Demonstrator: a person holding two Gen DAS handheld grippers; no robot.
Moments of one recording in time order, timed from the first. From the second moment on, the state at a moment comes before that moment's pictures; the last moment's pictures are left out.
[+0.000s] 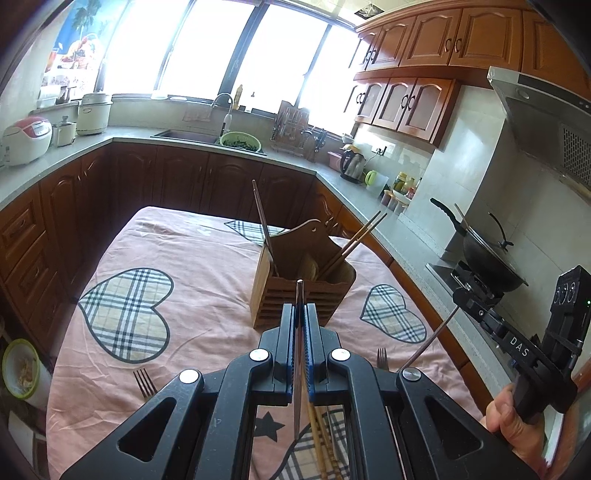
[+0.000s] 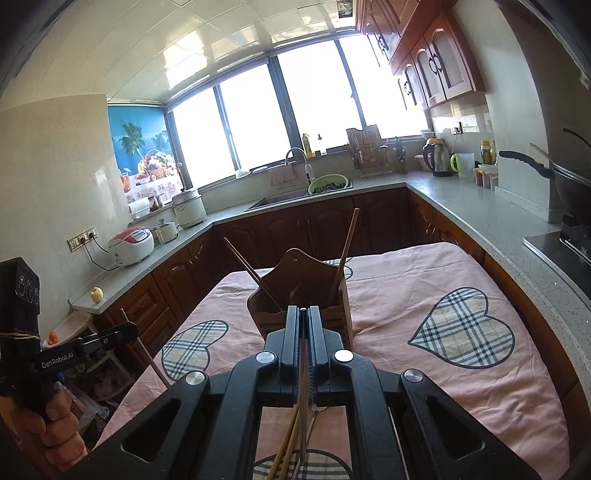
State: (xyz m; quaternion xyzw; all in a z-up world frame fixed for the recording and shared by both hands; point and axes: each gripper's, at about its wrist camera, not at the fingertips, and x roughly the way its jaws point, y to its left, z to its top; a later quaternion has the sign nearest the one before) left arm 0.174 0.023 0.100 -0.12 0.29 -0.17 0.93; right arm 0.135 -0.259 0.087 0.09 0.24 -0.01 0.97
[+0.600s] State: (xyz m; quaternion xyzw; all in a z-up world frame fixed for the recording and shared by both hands) left arm 0.212 0.016 0.120 -0.11 0.23 -0.18 0.95; right arm 0.171 -0.270 0.122 0.09 0.18 -0.01 0.98
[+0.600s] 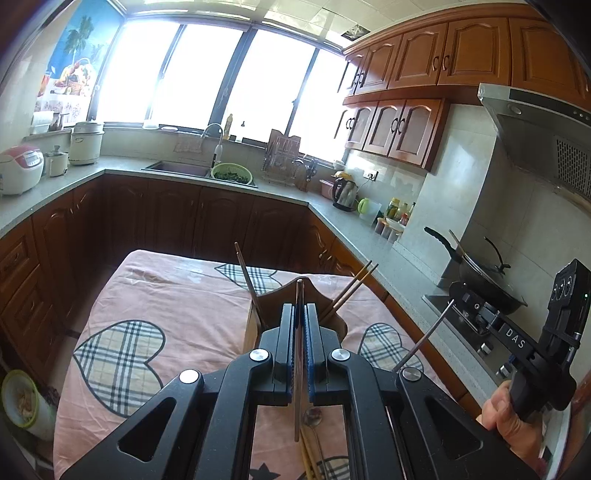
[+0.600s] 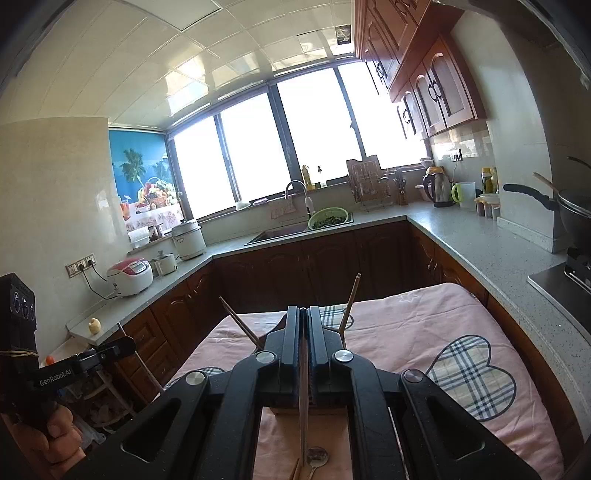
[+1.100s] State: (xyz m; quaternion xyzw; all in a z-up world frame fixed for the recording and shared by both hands) left arm 0.277 0.005 0.134 -0.11 0.19 -0.17 0.96; right arm 0.221 -0.282 0.148 0.09 0.13 -0.02 0.99
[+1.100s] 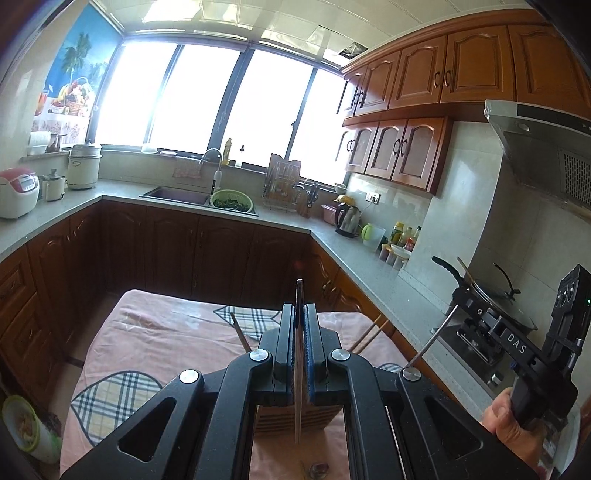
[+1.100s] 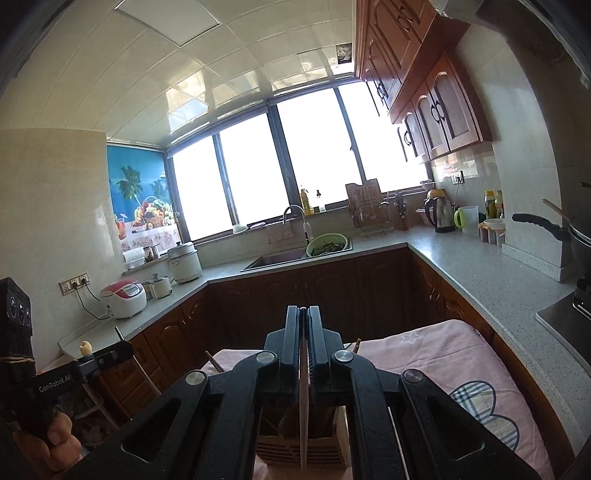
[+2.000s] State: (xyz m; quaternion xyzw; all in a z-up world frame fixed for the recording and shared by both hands) left arm 0.387 -0.036 0.027 -0.14 0.21 -0.11 0.96; right arm 0.288 -0.313 0.063 0.13 0.16 -0.05 0.98
